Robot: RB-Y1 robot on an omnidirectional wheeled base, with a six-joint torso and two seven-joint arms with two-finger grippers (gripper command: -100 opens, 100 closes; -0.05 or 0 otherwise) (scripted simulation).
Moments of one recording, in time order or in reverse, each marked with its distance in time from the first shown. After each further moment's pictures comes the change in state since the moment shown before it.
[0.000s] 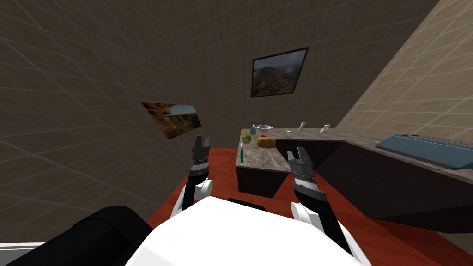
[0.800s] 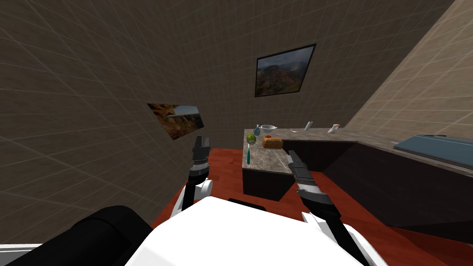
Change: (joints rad) left arm 0.000 0.000 0.000 0.000 0.000 0.000 0.000; right arm 0.039 -0.180 -0.012 0.017 0.087 0.050 0.039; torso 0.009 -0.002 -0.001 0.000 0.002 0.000
